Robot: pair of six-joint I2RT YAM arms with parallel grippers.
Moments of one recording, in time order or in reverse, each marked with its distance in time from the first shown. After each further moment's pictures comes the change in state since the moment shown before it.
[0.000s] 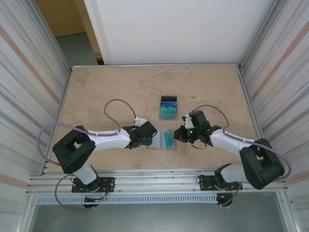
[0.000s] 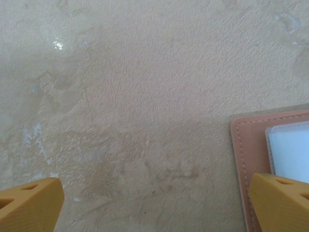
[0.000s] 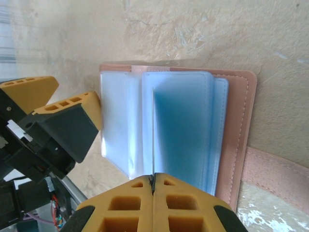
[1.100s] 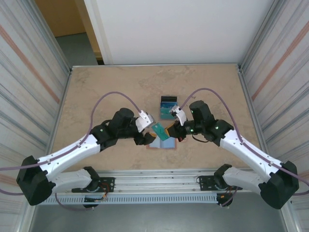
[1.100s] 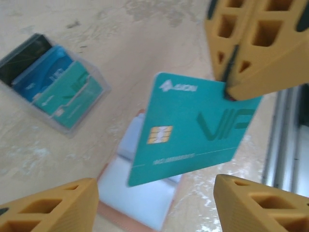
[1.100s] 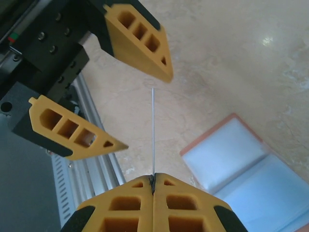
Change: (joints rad) left arm 0.119 -0.480 -0.020 0.108 0.779 0.843; right arm 0.165 -0.244 0.288 -0.297 -0.071 -0.613
